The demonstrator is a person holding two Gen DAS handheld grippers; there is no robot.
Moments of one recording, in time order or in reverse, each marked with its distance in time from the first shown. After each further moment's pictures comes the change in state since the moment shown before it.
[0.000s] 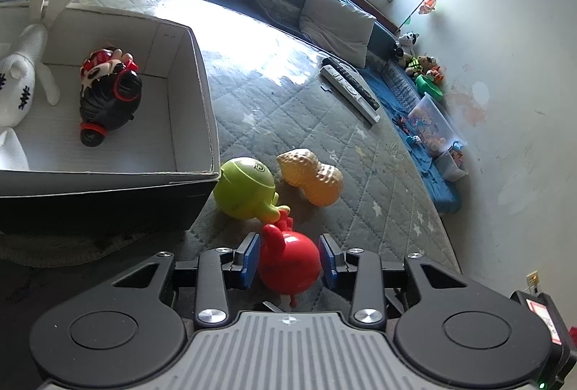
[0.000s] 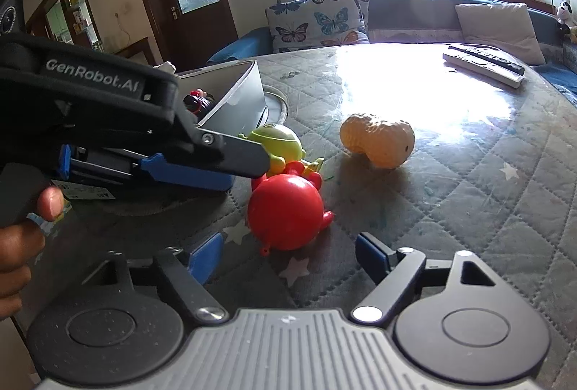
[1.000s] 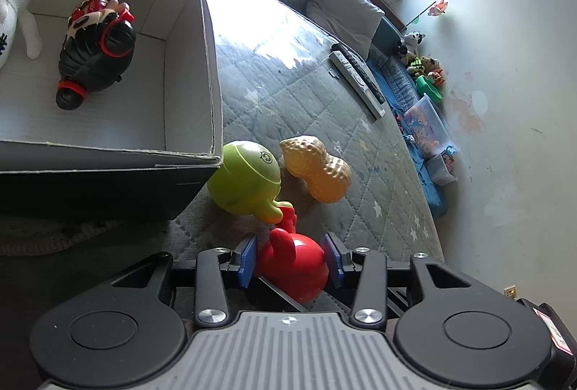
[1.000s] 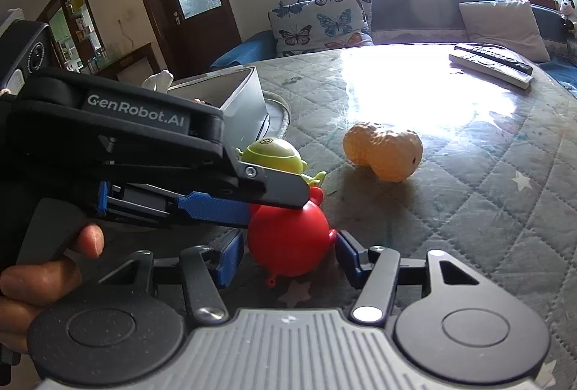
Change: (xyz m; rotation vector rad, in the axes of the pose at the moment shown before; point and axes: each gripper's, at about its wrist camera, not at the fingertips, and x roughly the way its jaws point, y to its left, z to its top) left arm 0.029 0.015 0.003 -0.104 0.059 -0.051; right arm 0.010 -0.006 0.009 0.017 -0.009 0.026
